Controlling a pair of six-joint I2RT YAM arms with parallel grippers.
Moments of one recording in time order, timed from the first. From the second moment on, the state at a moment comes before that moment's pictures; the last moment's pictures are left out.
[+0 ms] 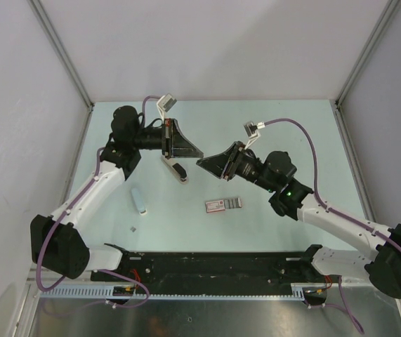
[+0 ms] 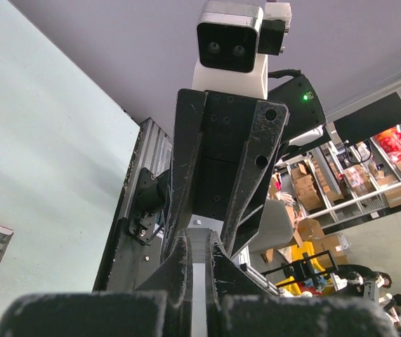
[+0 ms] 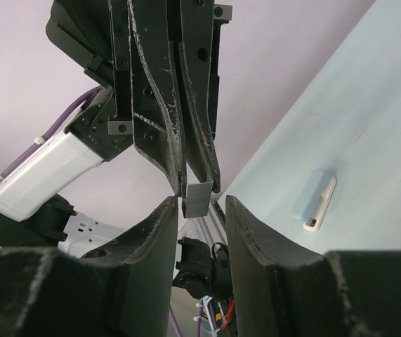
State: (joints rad) left arm -0.35 1.31 1.10 0.18 1.23 -0.93; right arm 0.81 1.14 0.82 0.47 -0.26 0.91
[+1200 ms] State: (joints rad) left arm -0.29 1.31 1.29 -0.24 1.02 -0.50; right arm 0.80 1.08 0.82 0.12 -0.14 0.80
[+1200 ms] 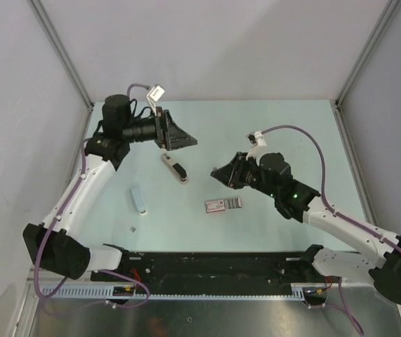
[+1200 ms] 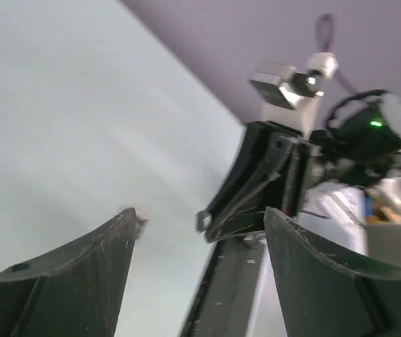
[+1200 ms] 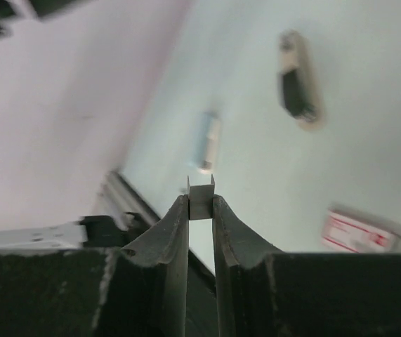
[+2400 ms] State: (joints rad) left arm -0.36 1.22 1.09 -0.59 0.37 0.09; right arm 0.89 1.57 0.91 -0.39 0.33 0.66
